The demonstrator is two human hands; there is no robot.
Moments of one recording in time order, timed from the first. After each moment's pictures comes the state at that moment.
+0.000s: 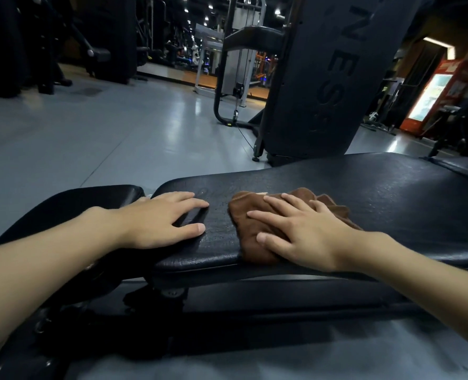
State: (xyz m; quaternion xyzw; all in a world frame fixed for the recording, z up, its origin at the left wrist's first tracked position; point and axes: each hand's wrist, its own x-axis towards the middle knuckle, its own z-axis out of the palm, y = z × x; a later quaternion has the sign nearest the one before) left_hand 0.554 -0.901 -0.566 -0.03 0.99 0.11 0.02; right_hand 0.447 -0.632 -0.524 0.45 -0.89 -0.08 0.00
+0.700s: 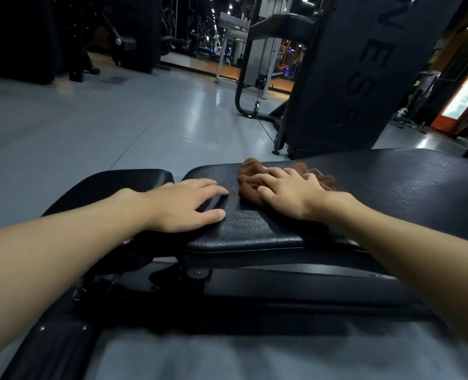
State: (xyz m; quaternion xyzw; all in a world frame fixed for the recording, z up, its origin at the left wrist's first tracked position) left_hand 0.562 -0.913 -0.574 -0.03 0.99 0.10 -0.01; right_hand 0.410 -0.718 -0.531 0.42 -0.91 -0.04 0.01
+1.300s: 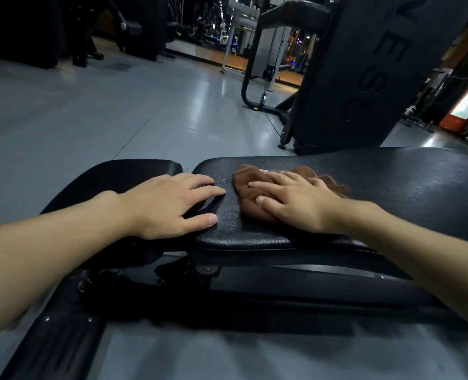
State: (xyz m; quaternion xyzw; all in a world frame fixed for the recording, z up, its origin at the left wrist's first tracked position) left_hand 0.593 -0.935 -0.586 0.03 1.00 0.03 -0.07; right_hand 0.444 -0.719 -0.532 0.44 -0.89 -0.06 -0.02
